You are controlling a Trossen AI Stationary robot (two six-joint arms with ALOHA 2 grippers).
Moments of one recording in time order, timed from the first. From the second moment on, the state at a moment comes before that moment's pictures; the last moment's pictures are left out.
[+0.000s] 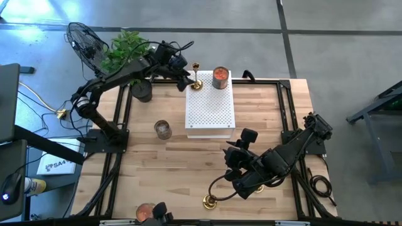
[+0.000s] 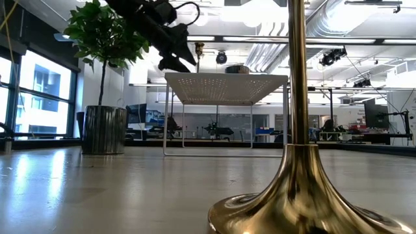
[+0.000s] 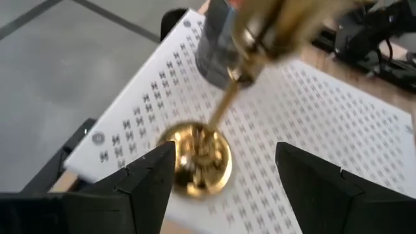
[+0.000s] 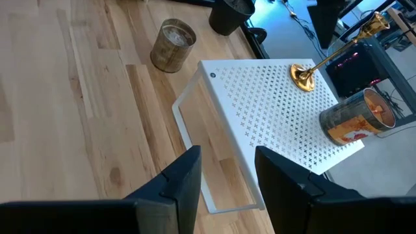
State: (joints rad) left arm 0.69 1.56 1.43 -0.54 0.34 0.03; right arm 0.62 1.81 1.93 -1.43 0.92 0.71
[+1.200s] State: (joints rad) left arm 0.24 1.38 1.23 -1.22 -0.08 0.31; right arm 0.62 1.81 1.93 -1.45 0.91 0.72
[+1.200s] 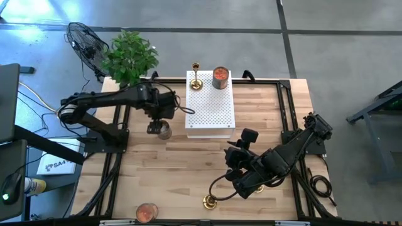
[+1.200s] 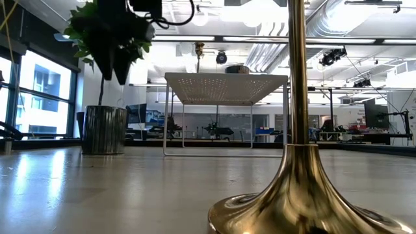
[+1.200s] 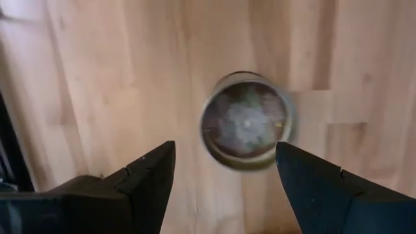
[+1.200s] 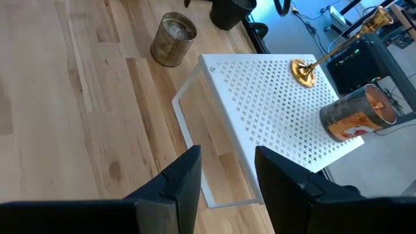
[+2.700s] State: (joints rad) left arm 0.37 1.39 1.04 -0.96 0.05 0.44; right arm 0.62 1.81 1.93 -1.45 0.93 0.72
